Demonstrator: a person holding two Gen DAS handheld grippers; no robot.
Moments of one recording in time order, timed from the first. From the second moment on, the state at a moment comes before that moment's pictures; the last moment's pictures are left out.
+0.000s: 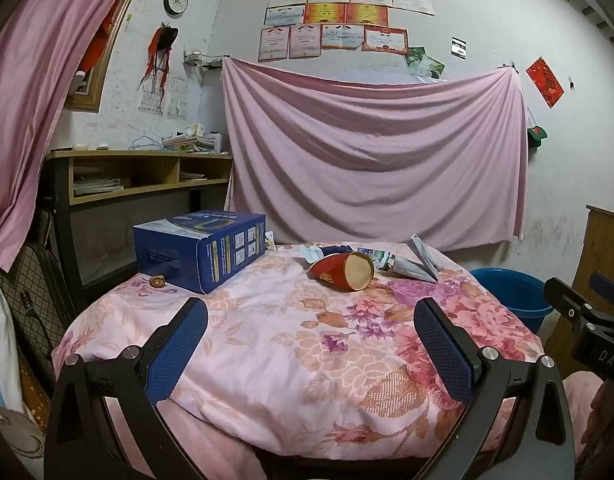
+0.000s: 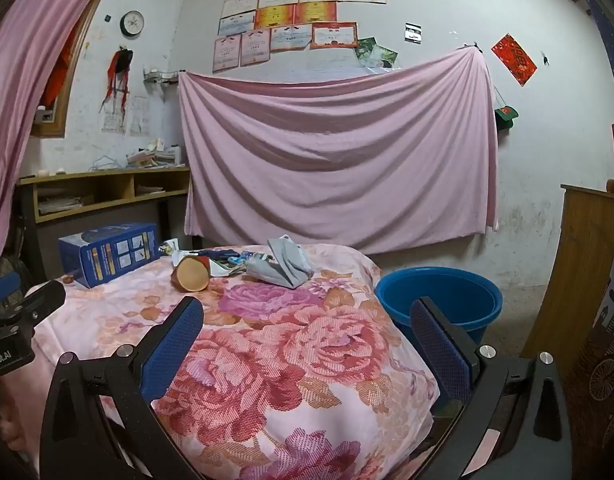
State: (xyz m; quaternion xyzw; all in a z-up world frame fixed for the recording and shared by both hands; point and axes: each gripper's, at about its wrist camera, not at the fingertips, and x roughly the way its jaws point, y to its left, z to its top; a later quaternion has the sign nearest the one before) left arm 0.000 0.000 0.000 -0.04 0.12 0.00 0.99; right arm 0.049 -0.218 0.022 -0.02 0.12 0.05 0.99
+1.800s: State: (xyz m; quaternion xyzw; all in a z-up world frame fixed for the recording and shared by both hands) left arm 0.000 0.000 0.000 -0.04 0.12 0.00 0.99; right arm 0.049 -0.216 0.022 -0.02 0.12 0.05 0.99
